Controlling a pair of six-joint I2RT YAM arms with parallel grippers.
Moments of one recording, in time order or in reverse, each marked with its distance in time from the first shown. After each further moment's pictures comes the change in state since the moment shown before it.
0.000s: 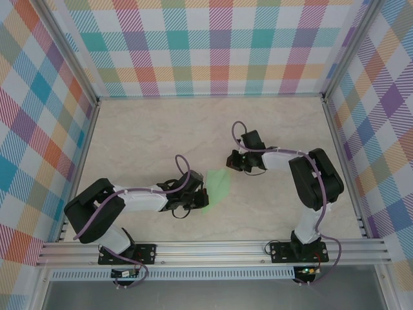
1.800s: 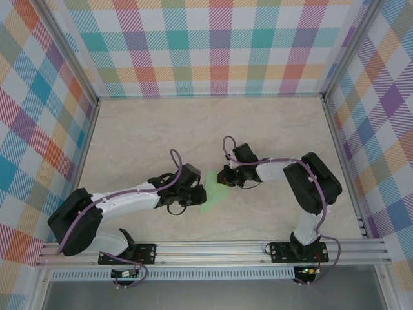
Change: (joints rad) left arm 0.019 -0.164 0.101 -0.257 0.019 0.015; right arm 0.125 -0.023 -0.138 0.078 -0.127 0.045
